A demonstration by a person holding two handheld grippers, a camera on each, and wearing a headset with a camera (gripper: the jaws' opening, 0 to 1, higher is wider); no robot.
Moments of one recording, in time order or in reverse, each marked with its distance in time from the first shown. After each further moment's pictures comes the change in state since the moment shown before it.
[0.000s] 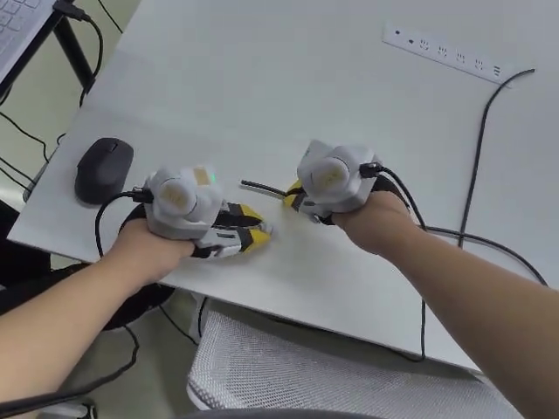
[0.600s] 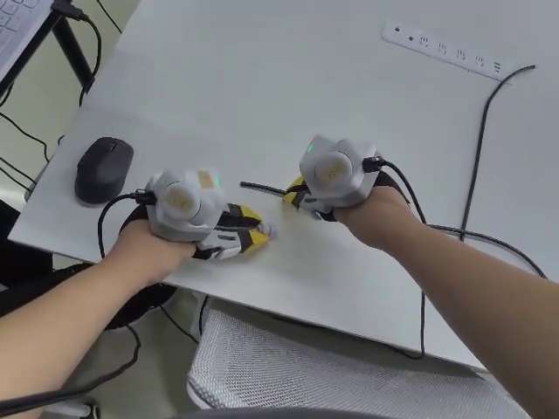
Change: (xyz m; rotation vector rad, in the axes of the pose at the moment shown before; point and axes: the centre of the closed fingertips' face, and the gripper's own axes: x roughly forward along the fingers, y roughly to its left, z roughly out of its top) left arm 0.003 0.001 -0.006 0.028 0.033 0.011; right arm 0.000 0.000 0.000 0.026 -0.017 0.019
